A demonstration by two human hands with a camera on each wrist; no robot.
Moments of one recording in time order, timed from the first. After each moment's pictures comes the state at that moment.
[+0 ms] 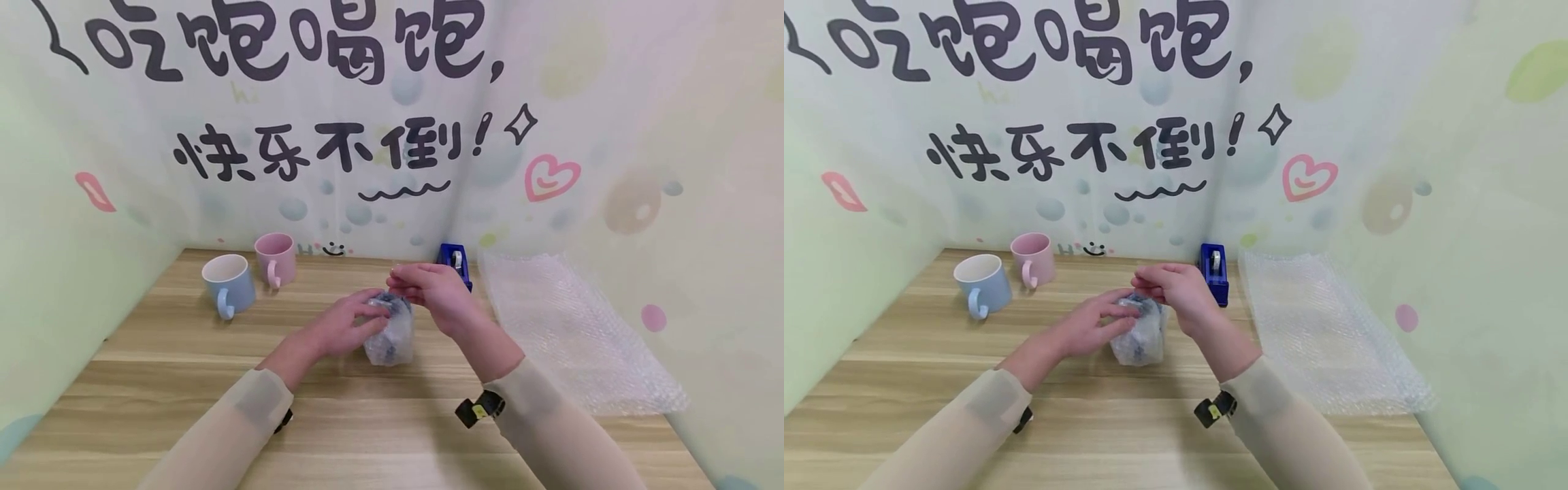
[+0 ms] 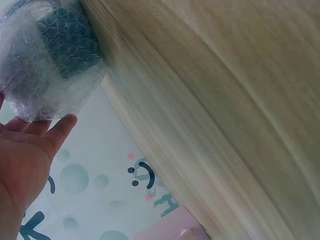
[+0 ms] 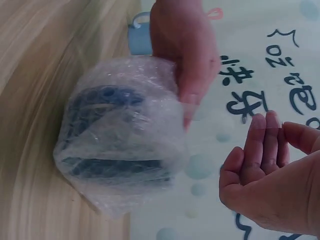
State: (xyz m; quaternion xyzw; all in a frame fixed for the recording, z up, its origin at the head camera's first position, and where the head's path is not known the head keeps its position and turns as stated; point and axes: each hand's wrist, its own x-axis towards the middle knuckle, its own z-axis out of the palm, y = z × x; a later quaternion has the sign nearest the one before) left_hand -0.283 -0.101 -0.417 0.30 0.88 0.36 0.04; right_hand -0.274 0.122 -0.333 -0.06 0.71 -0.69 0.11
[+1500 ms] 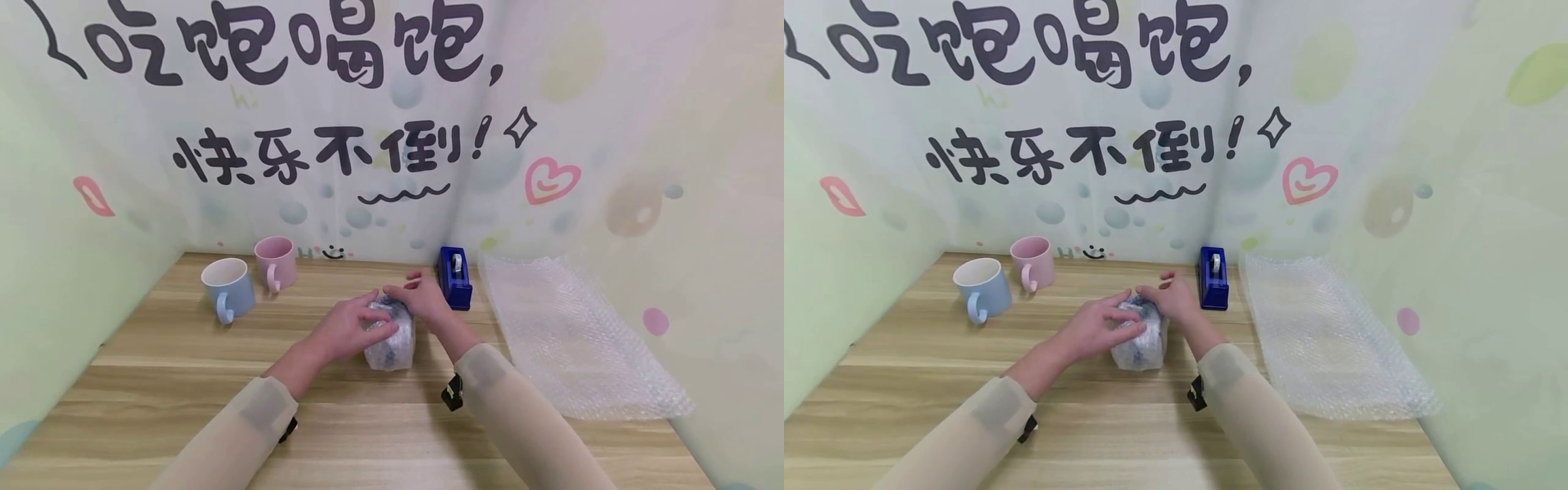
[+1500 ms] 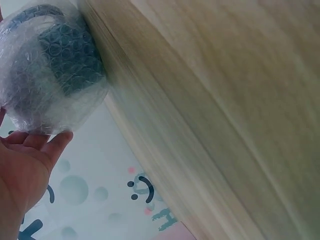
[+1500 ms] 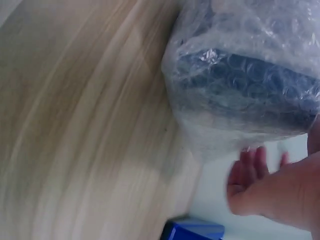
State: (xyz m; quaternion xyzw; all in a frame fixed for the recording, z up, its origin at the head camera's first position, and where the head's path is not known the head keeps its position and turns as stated) left_hand -0.281 -0.085 -0.420 0.27 0.90 0.35 -0.02; right_hand -0.337 0.115 -0.409 -0.03 0.86 -0.50 0.04
